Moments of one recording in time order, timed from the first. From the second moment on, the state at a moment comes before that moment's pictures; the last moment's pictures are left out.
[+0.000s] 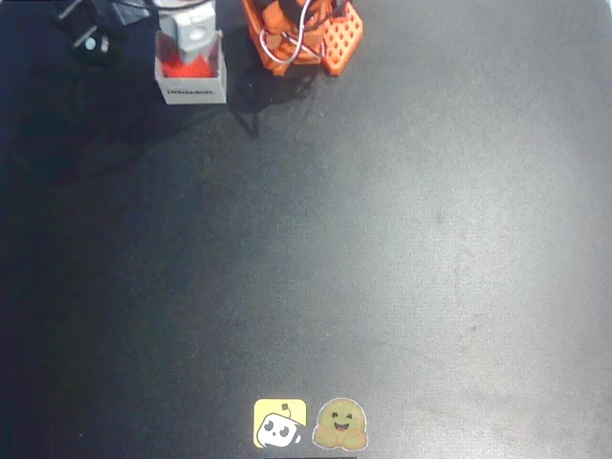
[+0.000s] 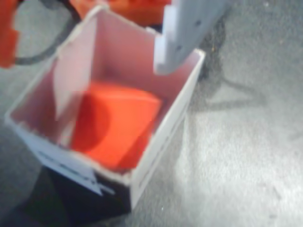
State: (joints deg) arm 70.3 143.3 132.6 90.1 82.5
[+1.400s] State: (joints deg) arm 6.4 162.4 136.6 83.4 86.5
